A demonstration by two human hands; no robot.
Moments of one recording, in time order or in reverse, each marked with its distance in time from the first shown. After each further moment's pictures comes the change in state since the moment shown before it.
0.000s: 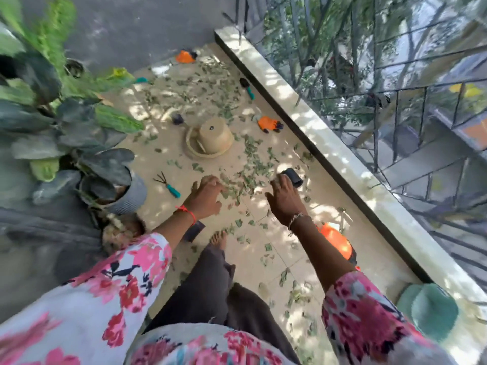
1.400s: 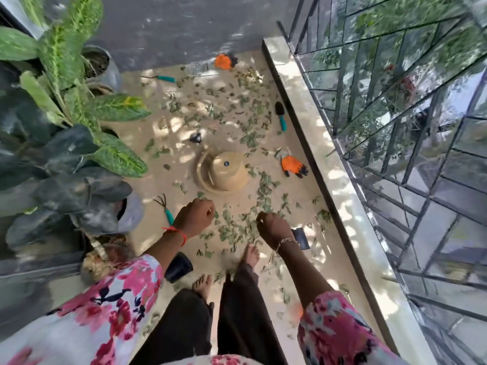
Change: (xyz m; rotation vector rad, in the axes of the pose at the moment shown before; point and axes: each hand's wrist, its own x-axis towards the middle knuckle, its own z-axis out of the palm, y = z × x) left_hand 0.228 -0.060 -0.129 -0.305 0.071 -0.384; right_hand 0.314 -0.004 -0.072 -0.052 -0.379 -0.134
